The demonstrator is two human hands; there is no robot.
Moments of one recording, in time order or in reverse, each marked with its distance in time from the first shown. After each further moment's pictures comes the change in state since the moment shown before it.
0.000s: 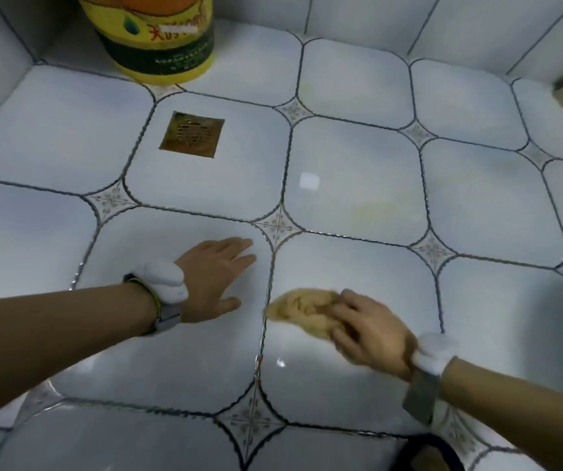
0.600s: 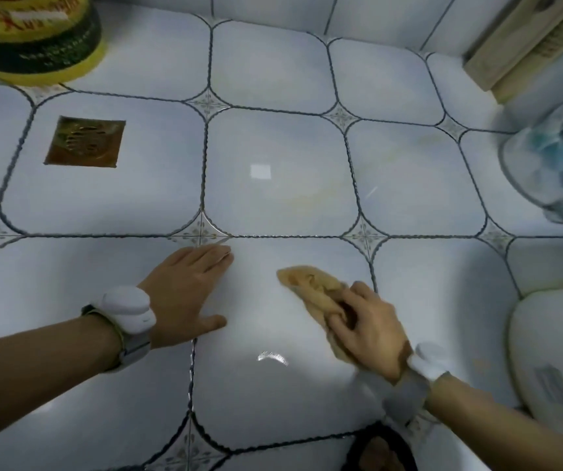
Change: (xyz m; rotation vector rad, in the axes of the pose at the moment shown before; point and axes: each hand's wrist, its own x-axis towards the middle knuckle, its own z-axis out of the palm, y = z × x) left_hand 0.063 0.051 -0.005 -0.017 0.068 0.115; right_hand -0.064 0.047 -0.014 -0.045 0.254 0.503
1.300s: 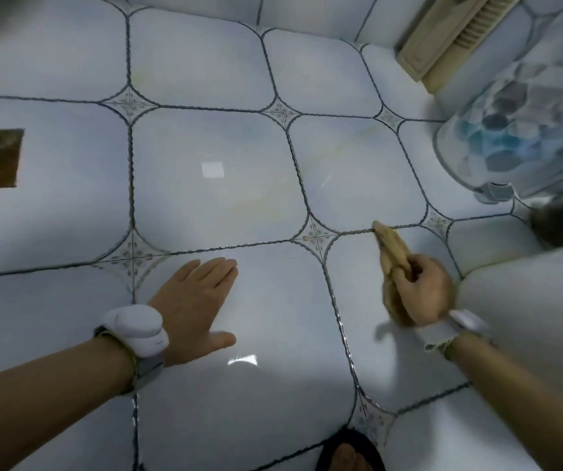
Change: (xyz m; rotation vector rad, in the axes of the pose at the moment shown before) left_hand 0.070 0.053 0.010 -0.025 -0.037 0.162; right_hand -0.004 0.147 -0.063 -0.206 0.328 0.723
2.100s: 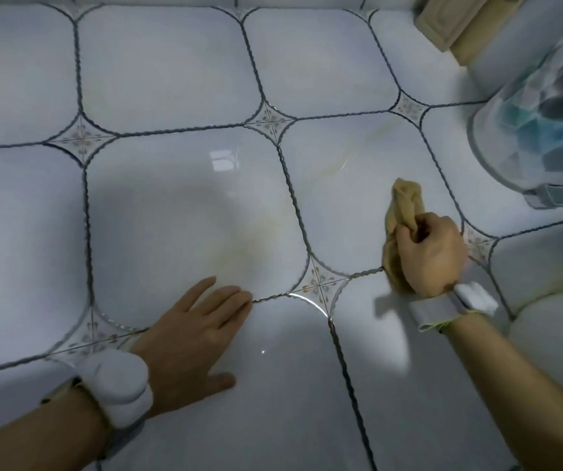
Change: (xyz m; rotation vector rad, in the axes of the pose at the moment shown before) left_hand 0.073 -0.019 -0.041 0.242 -0.093 0.202; right_hand 0.119 -0.067 0.040 0.078 0.055 0.089
